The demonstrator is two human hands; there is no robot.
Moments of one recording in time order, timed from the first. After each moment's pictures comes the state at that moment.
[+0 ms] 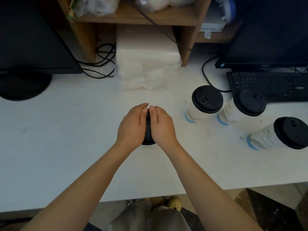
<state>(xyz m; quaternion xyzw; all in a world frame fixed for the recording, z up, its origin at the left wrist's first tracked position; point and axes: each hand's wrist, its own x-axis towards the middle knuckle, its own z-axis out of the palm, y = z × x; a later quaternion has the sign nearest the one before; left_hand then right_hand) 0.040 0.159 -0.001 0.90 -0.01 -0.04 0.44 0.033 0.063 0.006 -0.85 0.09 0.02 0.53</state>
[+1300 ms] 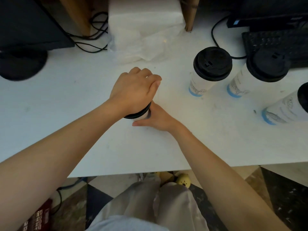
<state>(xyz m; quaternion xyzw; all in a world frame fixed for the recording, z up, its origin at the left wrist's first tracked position) 0.065 0.144 0.014 0.97 -0.23 -0.05 0.07 0.029 0.035 -0.079 -0.74 -0.10 0.26 0.61</state>
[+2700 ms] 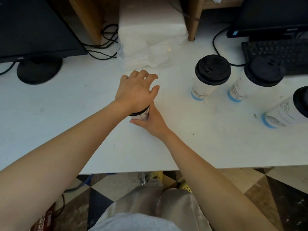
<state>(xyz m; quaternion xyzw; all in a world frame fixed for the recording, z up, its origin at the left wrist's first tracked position) 0.066 0.150 0.017 0.98 -0.17 -0.05 0.03 0.013 0.068 -0.086 -0.75 -0.02 0.14 0.65</state>
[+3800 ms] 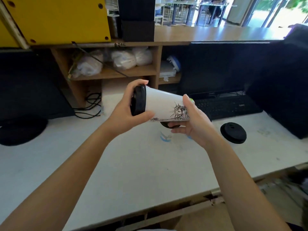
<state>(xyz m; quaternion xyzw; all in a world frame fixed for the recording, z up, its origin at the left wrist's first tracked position) 0.018 0.134 0.153 0.73 -0.32 -0.04 0.60 -0.030 -0.063 0.143 -0.63 0.15 0.03 0.76</state>
